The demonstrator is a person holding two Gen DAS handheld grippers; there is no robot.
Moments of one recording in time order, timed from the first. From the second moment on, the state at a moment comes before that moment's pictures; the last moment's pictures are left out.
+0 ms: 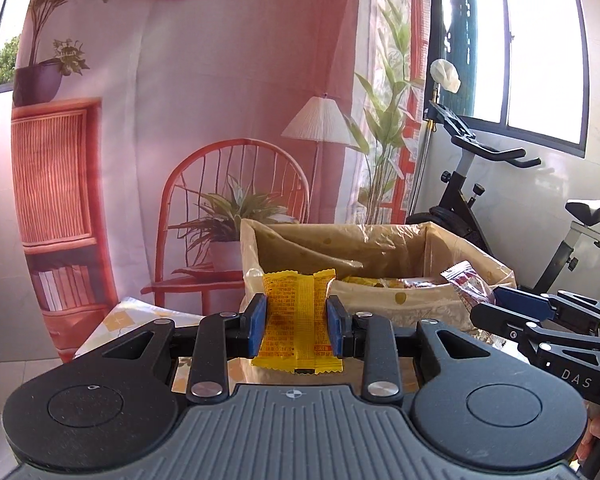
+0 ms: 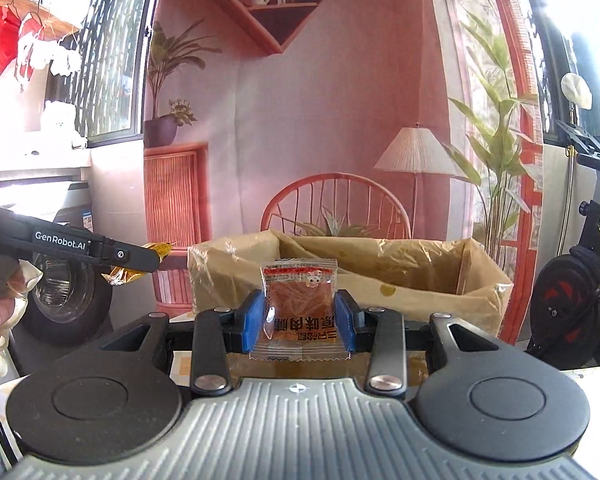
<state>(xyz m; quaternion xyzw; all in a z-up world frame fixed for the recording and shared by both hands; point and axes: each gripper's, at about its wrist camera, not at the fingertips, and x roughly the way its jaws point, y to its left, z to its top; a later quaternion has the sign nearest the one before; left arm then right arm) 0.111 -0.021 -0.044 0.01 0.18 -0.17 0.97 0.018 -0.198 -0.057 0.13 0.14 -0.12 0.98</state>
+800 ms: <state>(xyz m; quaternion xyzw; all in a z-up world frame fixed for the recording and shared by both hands) 0.207 -0.052 -0.053 0.03 0.25 -0.17 0.95 0.077 -0.272 -0.070 0.18 0.21 -0.17 0.95</state>
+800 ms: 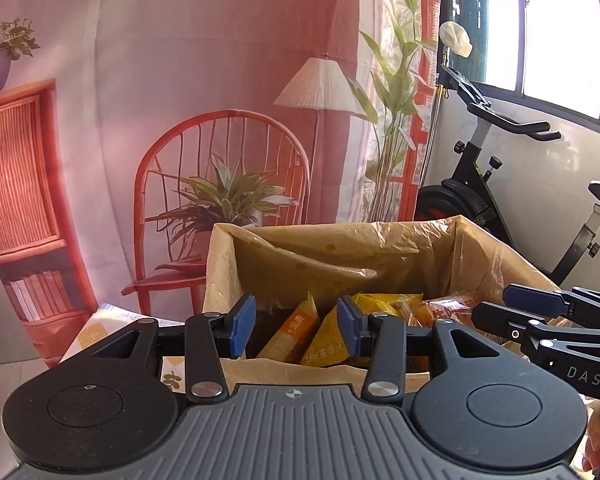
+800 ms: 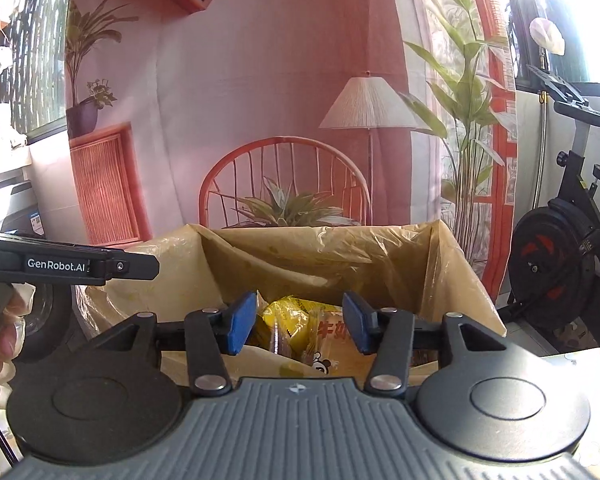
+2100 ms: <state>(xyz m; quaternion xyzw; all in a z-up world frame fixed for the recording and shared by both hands) 0.160 0.035 -0.127 0.08 0.34 -0.16 0.92 0.039 -0.168 -0.155 0.31 0.28 -0.17 0.89</state>
